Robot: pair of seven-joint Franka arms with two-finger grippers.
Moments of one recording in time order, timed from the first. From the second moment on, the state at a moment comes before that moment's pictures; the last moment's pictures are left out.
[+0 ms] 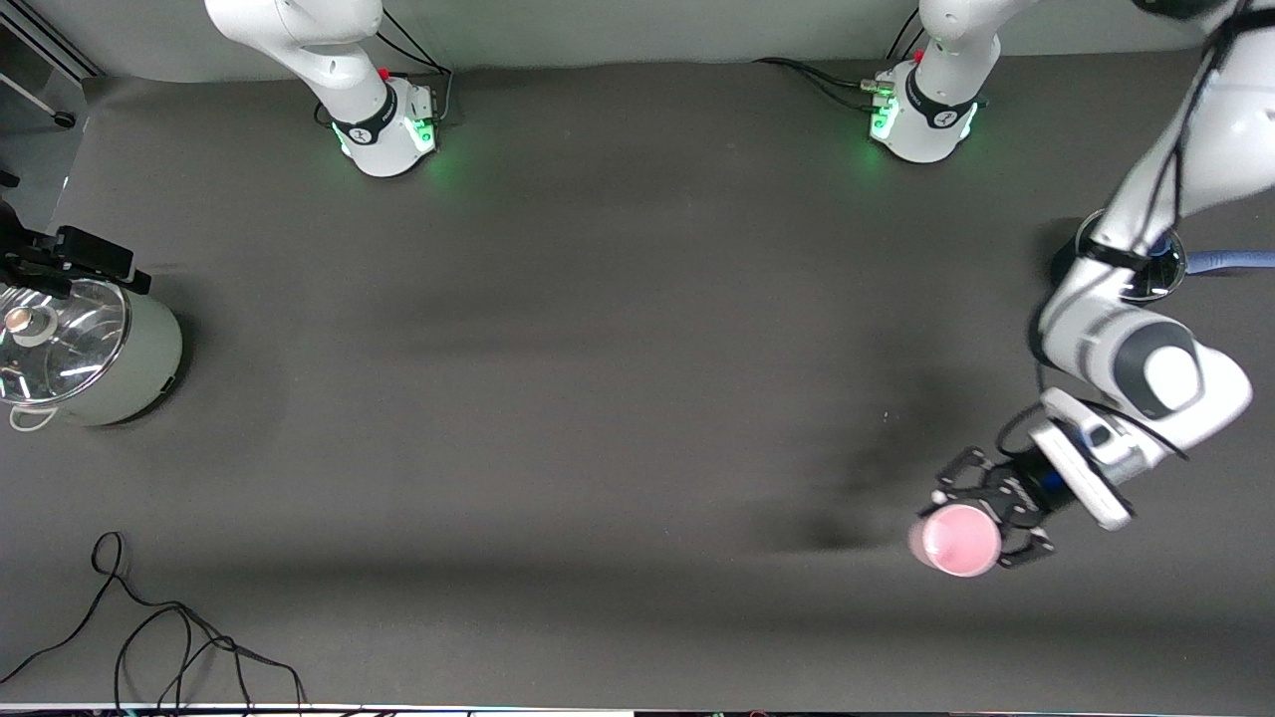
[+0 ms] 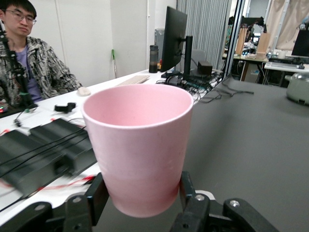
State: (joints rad) left arm 0.55 0.65 -0.75 -1.73 -1.40 2.51 2.15; right arm -0.01 0.05 -0.08 -1.48 0.08 1.45 -0.06
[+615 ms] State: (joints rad) left arm 0.54 0.38 -1.27 -1.97 -1.81 2.97 2.15; right arm 0.00 0.05 -0.07 -1.47 0.20 1.45 0.07
